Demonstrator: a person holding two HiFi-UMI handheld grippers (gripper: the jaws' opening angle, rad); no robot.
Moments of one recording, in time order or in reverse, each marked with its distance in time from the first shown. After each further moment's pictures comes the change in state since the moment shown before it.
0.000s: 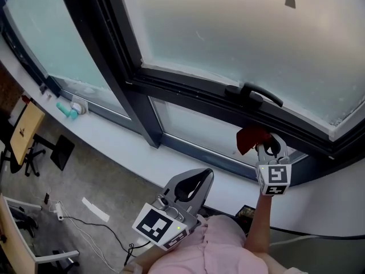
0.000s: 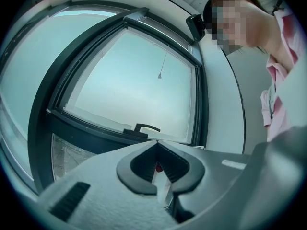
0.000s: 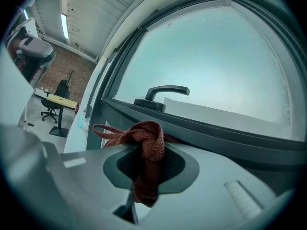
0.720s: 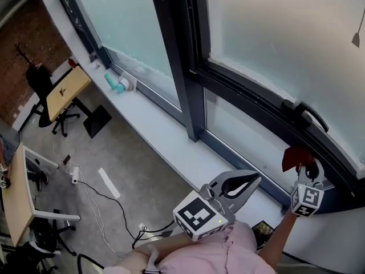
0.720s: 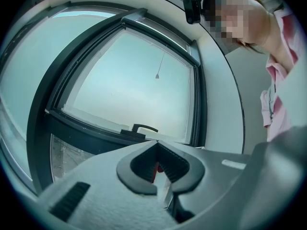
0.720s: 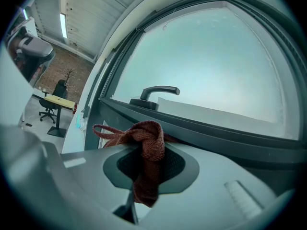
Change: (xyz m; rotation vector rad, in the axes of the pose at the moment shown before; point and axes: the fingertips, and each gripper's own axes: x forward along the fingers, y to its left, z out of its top) left arm 0.003 -0.014 0.001 -0.001 -0.013 -0.021; right arm -0.018 -0.018 -0.008 0.010 0.007 -0.035
